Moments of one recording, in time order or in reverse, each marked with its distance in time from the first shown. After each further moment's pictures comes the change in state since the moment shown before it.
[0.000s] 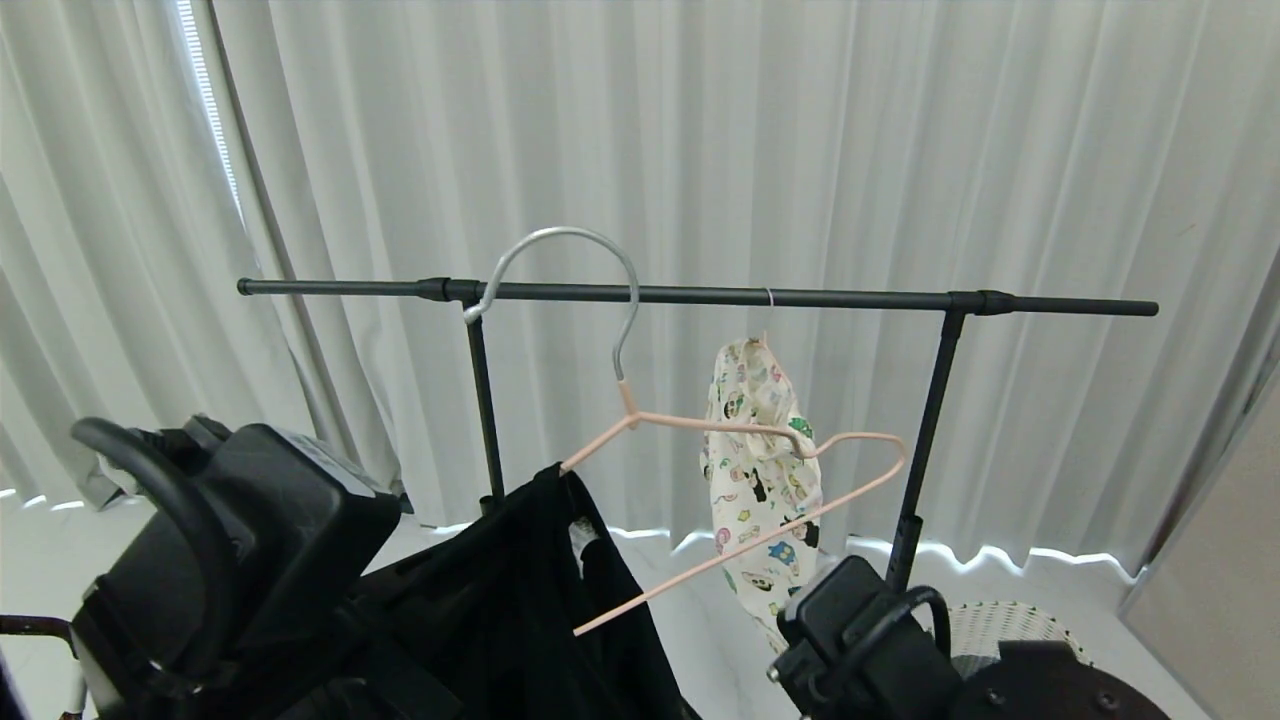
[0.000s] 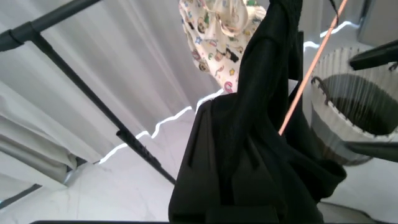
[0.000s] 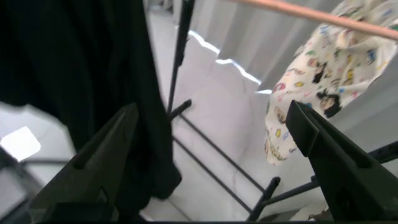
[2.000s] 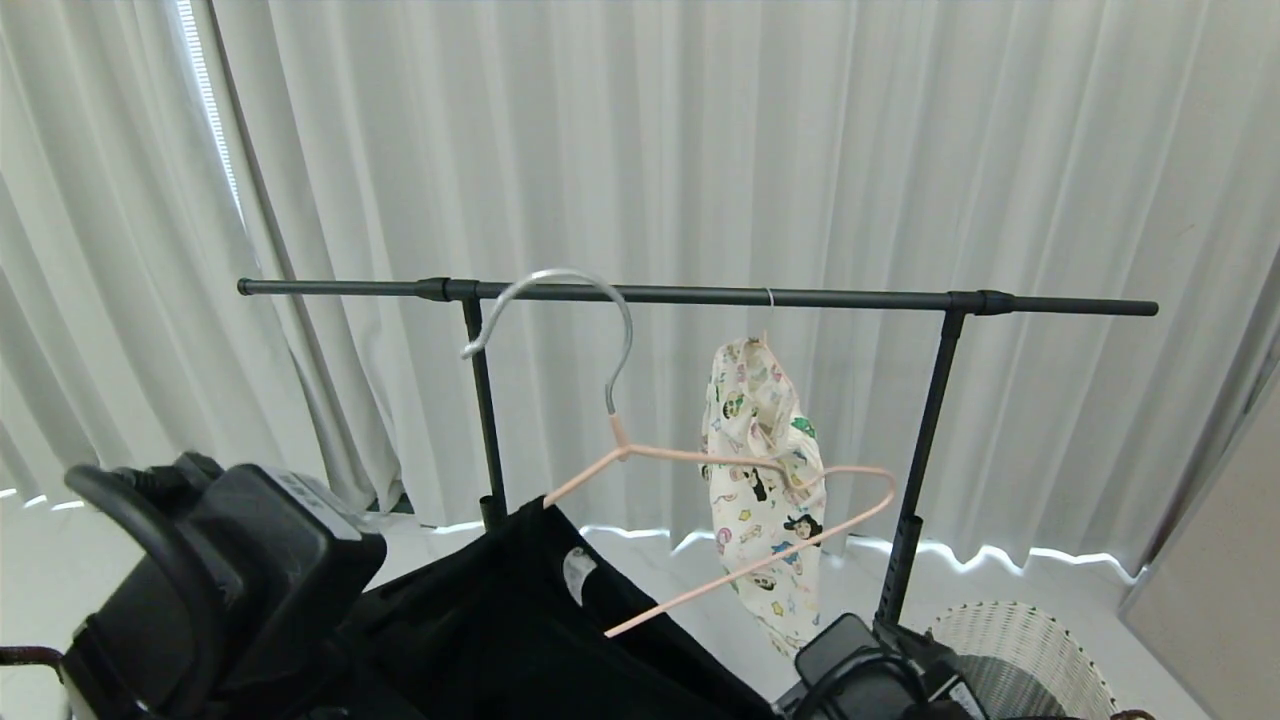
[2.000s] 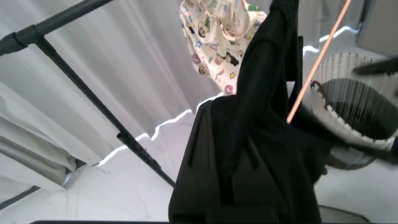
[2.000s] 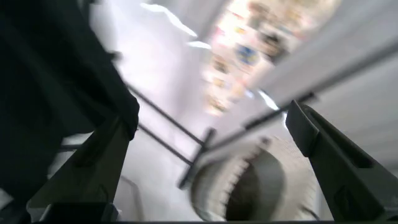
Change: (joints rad) left arm -0.001 -0.030 0.059 0.002 0.001 0.019; right arm -0.032 0.063 0.079 0.191 -0.260 0.016
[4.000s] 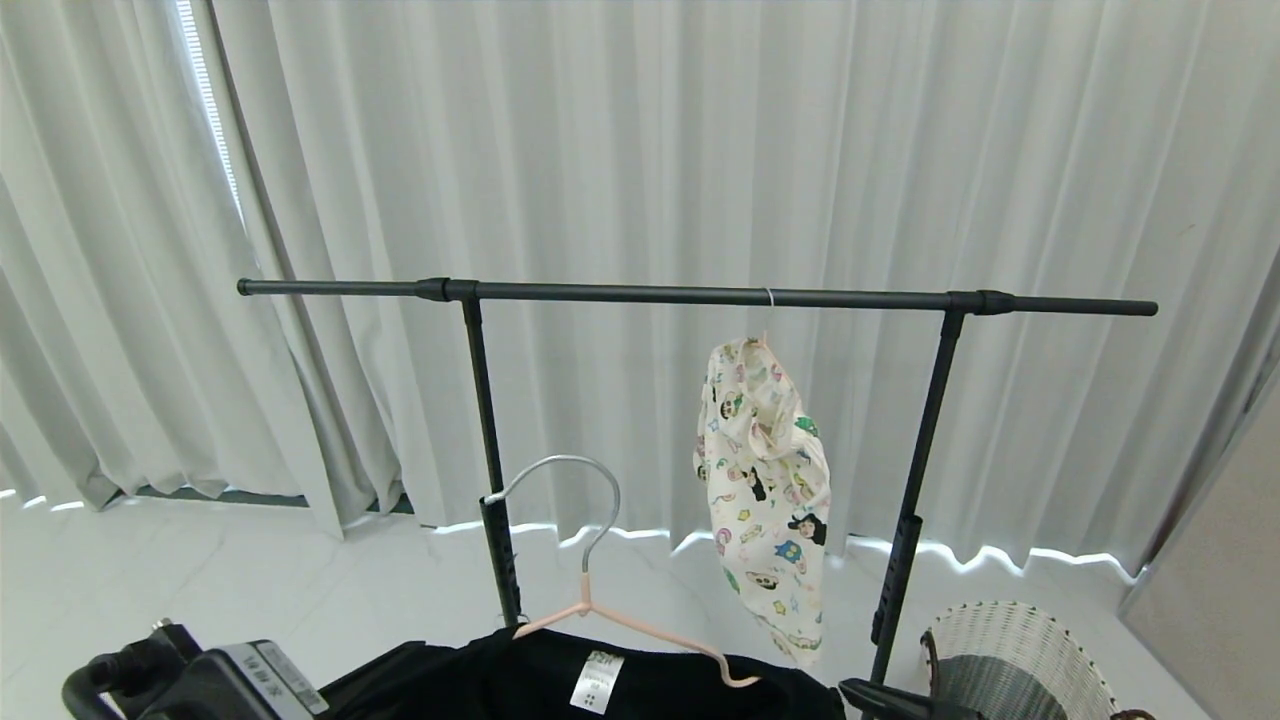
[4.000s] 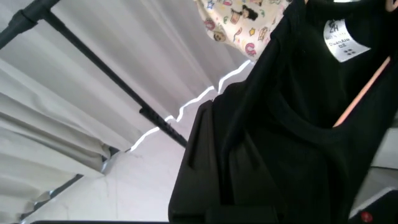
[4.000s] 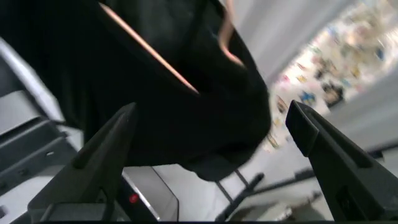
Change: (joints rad) left arm -0.014 -0.099 0.268 -0.108 0.018 0.092; right arm 0.174 -0.221 0.107 -0.153 0.275 -0.115
